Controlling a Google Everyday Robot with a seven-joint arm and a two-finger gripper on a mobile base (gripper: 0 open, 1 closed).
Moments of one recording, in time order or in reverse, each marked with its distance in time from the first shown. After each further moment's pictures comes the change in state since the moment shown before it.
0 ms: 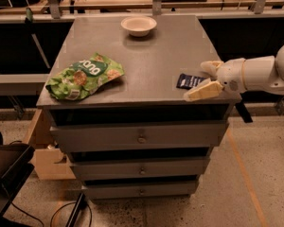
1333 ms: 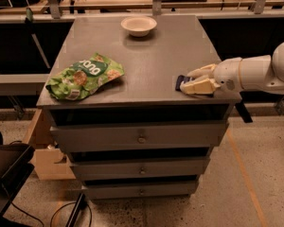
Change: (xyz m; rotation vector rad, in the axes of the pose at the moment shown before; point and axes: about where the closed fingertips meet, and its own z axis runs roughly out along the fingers) arm -0.001 0.003 0.006 -0.012 -0.001 -0.001
